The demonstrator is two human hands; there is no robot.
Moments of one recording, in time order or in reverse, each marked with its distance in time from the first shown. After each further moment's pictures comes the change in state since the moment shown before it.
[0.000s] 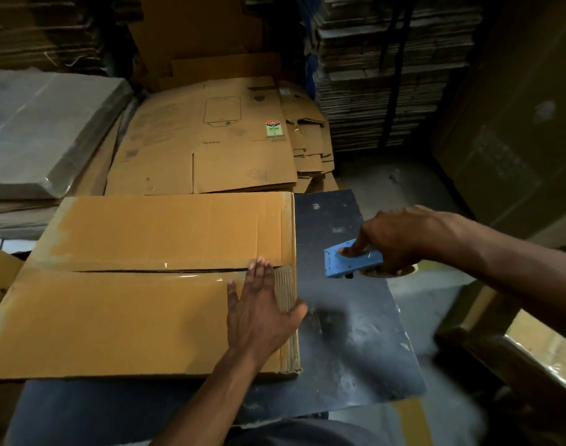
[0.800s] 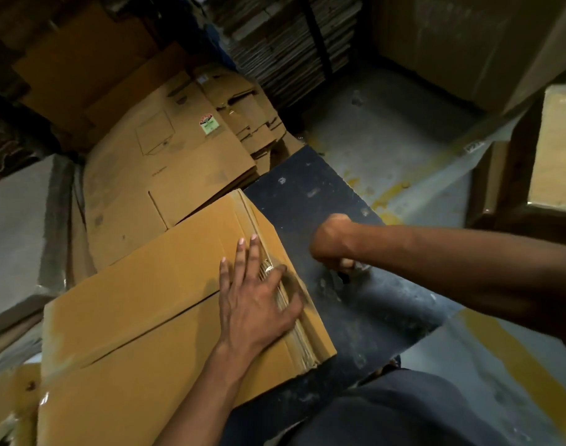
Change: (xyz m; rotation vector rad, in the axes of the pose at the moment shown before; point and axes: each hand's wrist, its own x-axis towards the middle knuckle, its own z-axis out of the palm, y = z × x) left_hand 0.037 0.005 -0.030 0.429 0.016 0.499; right_hand 0.109 -0.045 0.085 0.106 -0.140 0.011
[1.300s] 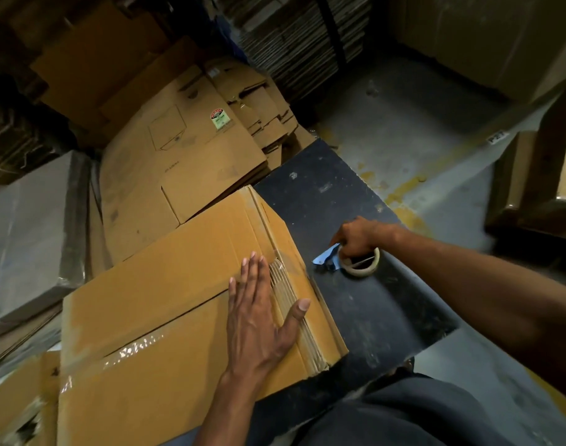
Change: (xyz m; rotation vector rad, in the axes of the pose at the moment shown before) left_hand -0.030 -0.001 0.009 -0.327 0.045 -0.119; right_hand 0.079 0.036 0.087 0.708 0.130 0.048
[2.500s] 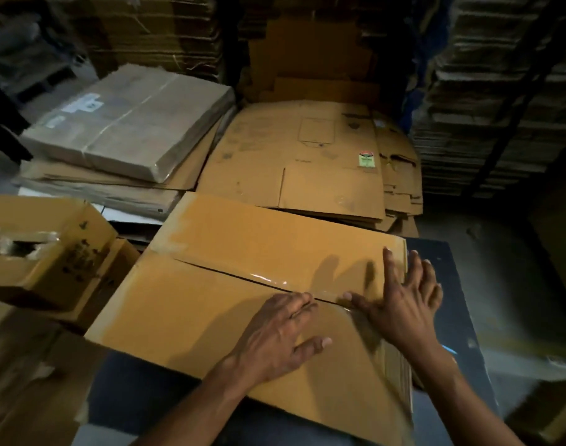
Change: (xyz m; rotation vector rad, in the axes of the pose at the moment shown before) left_hand -0.062 -0.133 -0.025 -0.051 0.023 -0.065; right_hand -0.062 -0.209 -0.011 0.007 0.635 -0.053
